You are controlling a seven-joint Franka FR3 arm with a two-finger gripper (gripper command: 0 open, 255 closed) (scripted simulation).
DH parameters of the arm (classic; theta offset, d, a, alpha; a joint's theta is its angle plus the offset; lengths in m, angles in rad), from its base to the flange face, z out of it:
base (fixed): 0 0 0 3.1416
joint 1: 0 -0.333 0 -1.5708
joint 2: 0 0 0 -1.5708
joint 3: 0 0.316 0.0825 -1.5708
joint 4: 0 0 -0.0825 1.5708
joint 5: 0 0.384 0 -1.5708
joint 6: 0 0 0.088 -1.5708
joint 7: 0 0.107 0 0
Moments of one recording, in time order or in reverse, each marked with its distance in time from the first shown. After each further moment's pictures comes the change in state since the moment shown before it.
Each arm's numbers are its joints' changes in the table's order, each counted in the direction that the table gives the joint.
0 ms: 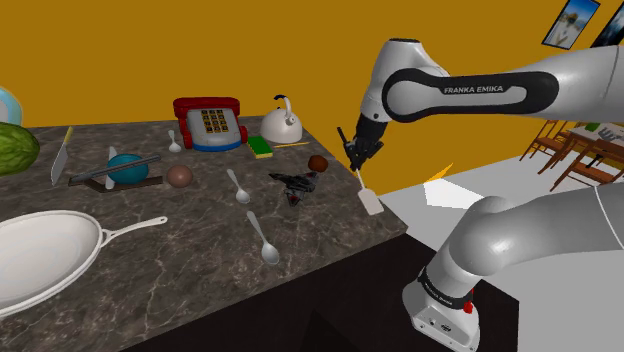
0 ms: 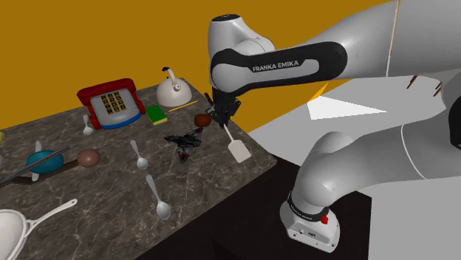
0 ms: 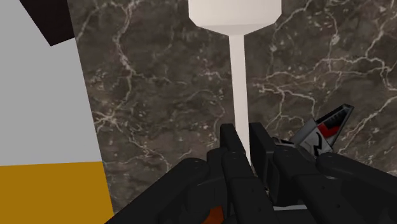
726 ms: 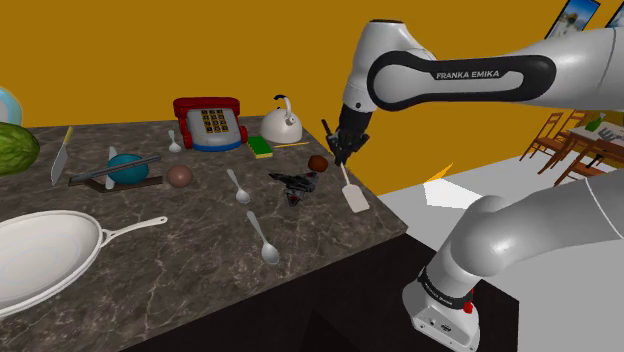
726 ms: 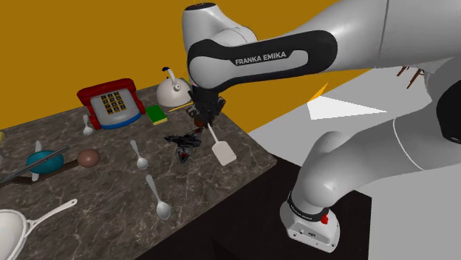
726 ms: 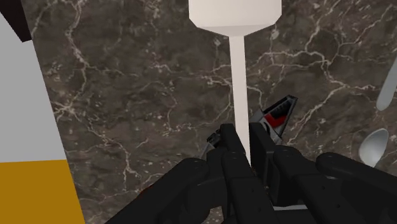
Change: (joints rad) arm -0.037 -0.090 0.095 -0.138 0.040 0.047 0.110
